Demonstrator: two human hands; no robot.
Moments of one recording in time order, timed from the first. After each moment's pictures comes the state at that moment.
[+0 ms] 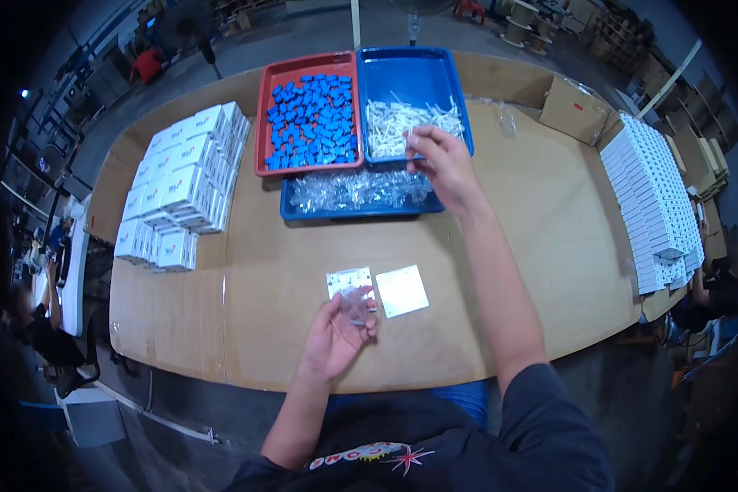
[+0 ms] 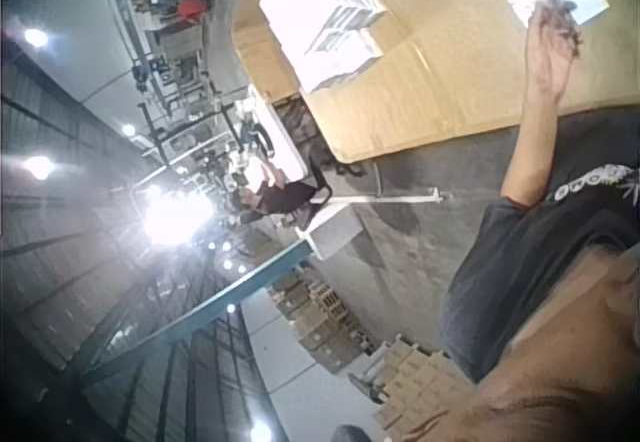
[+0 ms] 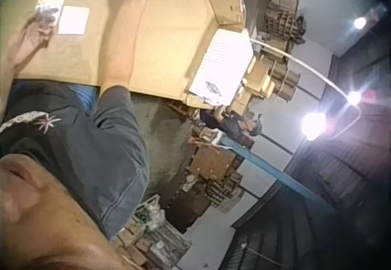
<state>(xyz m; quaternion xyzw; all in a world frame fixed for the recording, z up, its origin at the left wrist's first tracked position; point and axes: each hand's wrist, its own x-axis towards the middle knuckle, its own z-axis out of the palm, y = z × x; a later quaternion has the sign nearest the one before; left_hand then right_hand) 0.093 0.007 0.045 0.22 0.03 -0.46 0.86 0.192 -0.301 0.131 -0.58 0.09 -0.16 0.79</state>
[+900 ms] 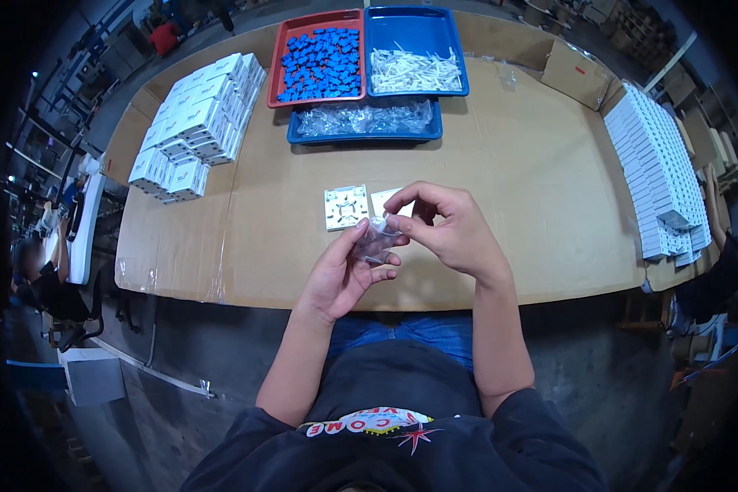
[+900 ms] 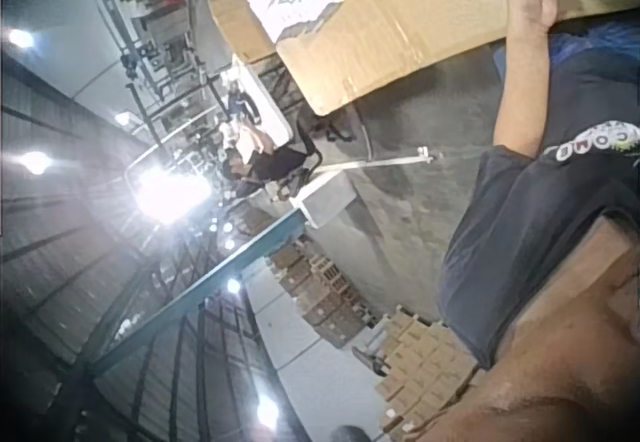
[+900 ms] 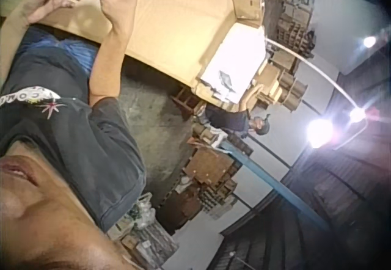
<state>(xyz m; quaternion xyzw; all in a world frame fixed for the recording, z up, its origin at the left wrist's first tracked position) 0.022 -0.006 0.096 0.33 -0.05 -0.46 0.82 -0.031 -0.205 0.157 -0.78 -0.01 -0.11 0.61</state>
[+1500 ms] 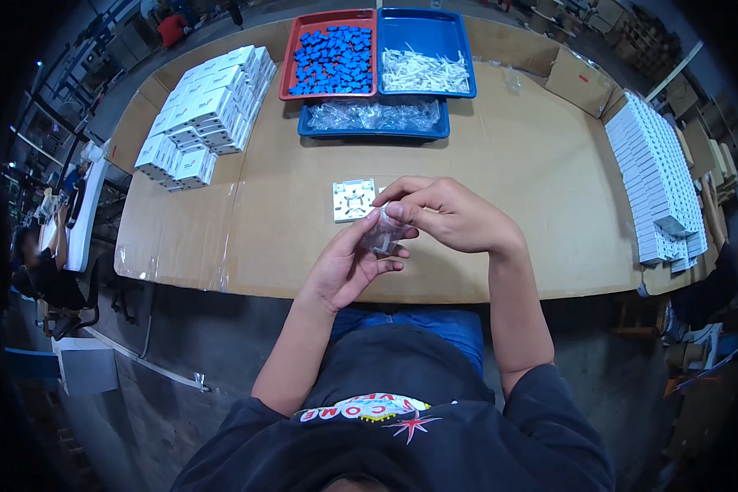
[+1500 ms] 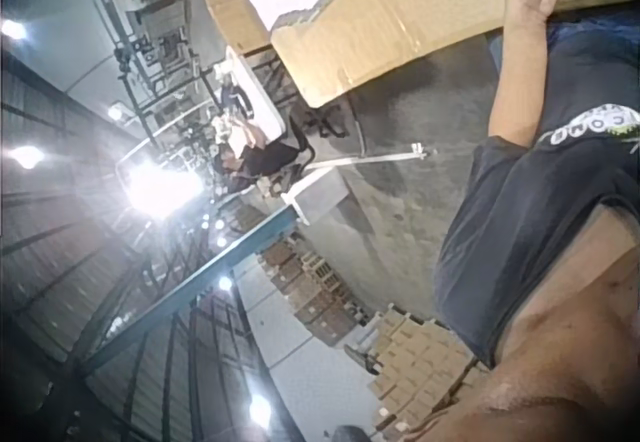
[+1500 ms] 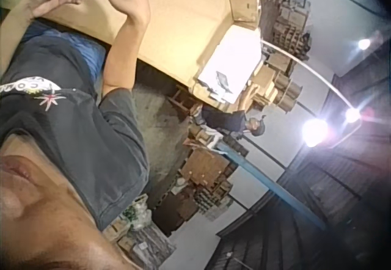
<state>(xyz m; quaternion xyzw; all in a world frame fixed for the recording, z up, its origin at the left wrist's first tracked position) 0.021 0.004 0.106 0.33 -0.08 -0.47 0.81 -0.012 -0.215 0.182 -0.80 -0.18 0.09 0.57</state>
